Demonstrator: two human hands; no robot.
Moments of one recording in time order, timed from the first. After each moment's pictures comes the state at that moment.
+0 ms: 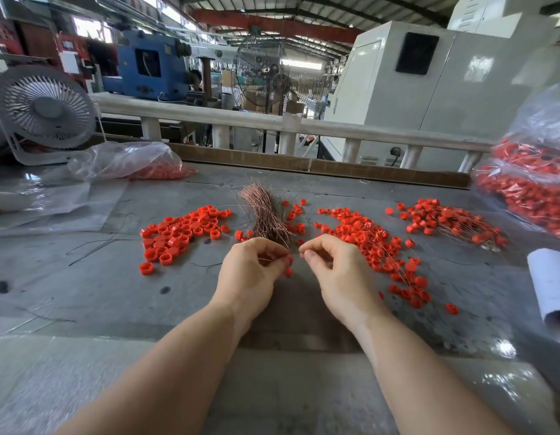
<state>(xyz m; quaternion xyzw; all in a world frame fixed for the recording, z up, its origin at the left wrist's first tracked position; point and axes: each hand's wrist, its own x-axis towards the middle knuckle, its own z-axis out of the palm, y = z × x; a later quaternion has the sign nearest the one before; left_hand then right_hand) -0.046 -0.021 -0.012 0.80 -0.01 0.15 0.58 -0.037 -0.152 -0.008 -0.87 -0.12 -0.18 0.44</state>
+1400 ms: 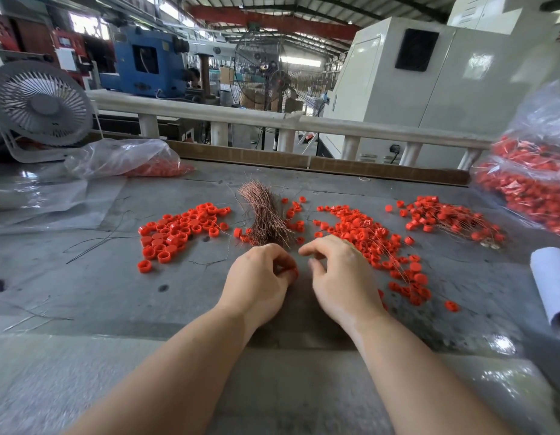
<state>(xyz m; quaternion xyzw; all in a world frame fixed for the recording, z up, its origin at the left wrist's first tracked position) -0.048 -0.024 -0.014 0.90 -0.06 0.16 0.40 -0.041 -0.151 -0.010 -0.92 -0.13 -0.22 0.29</state>
